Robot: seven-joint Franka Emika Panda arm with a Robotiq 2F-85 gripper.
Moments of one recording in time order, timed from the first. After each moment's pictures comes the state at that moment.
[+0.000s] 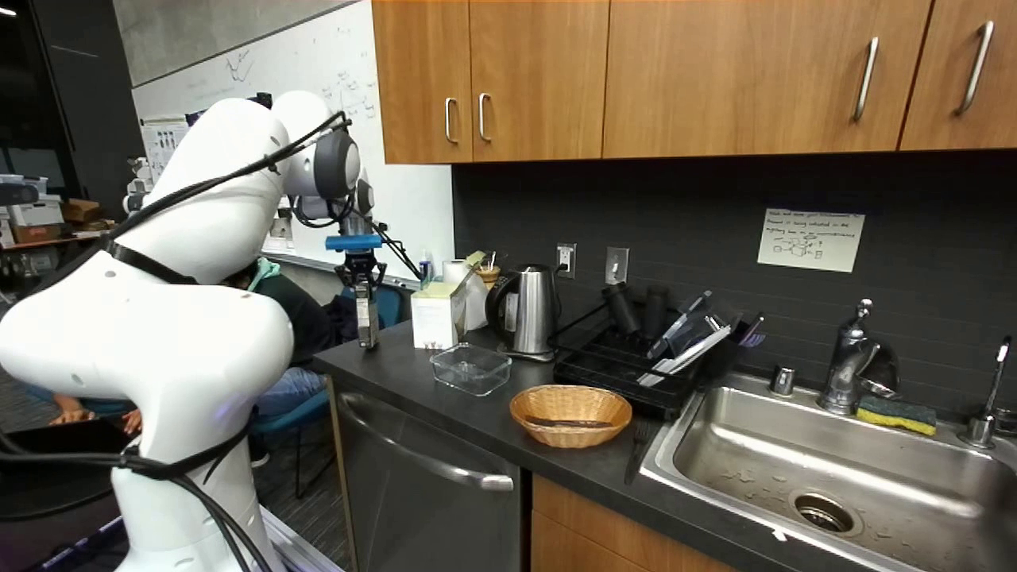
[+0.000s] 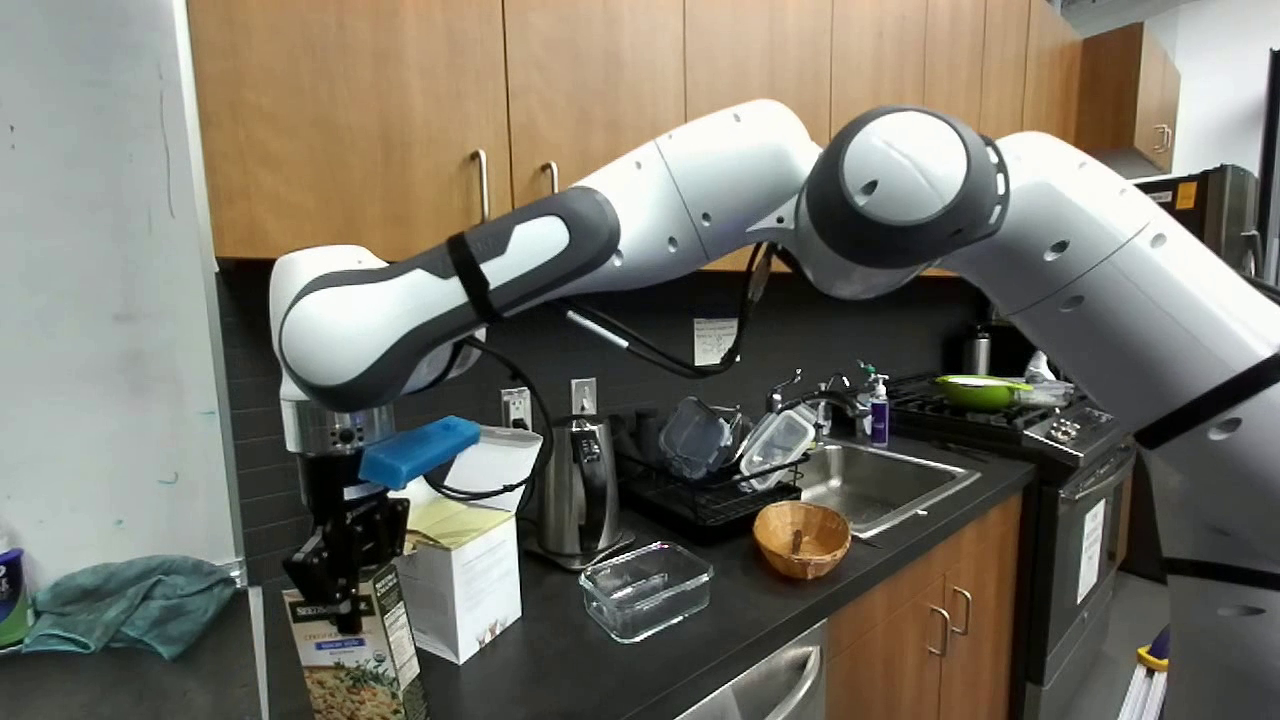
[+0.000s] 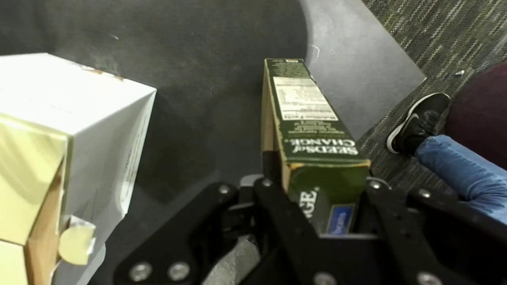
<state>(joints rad) 0.44 0.72 0.27 -1.28 -0.21 1.97 0.07</state>
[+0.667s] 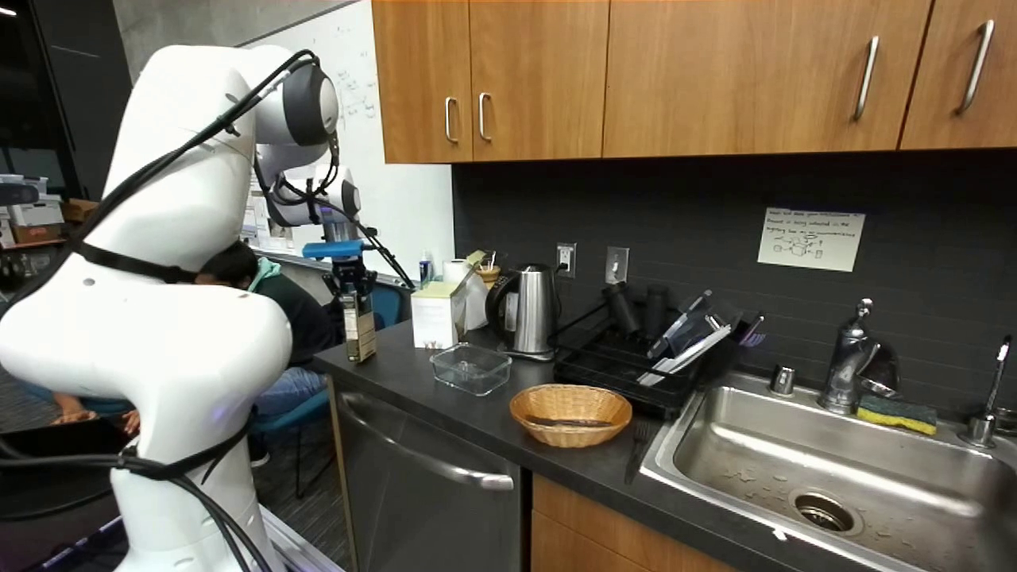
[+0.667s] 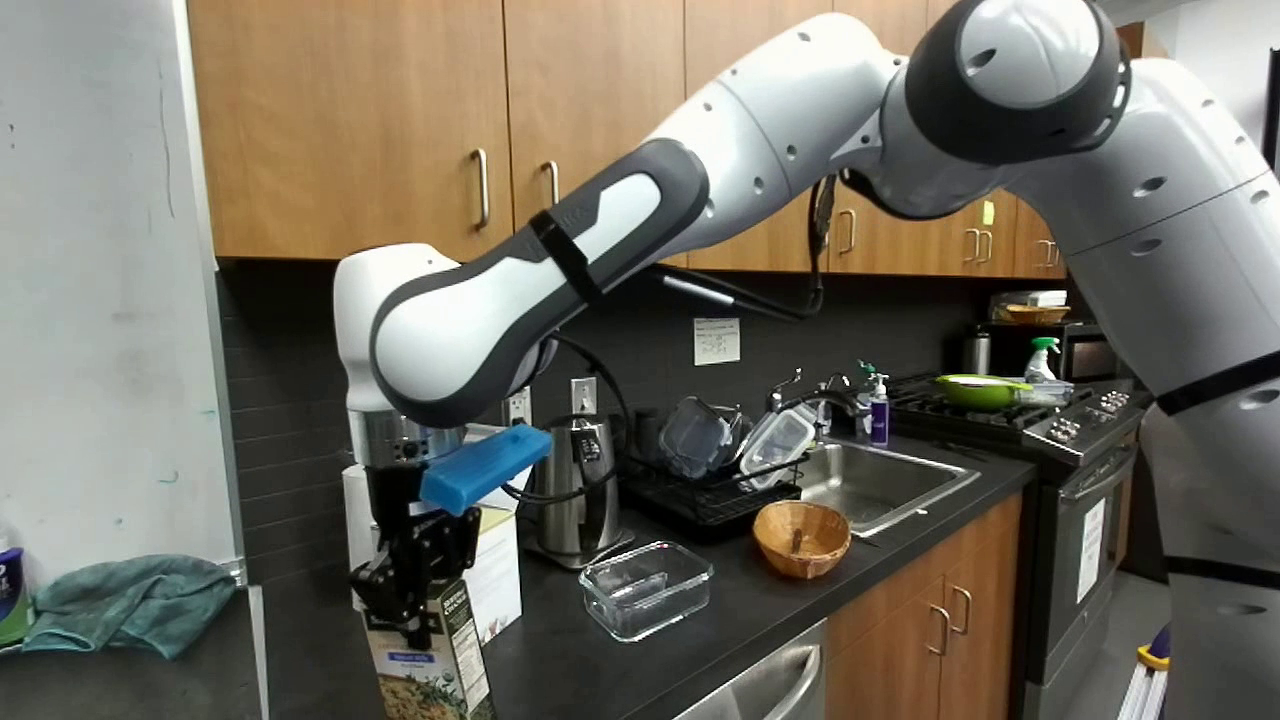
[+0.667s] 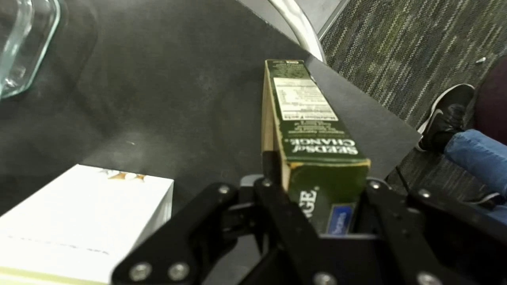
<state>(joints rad) 0.43 0.44 0.25 -1.73 -0.20 2.15 0.27</state>
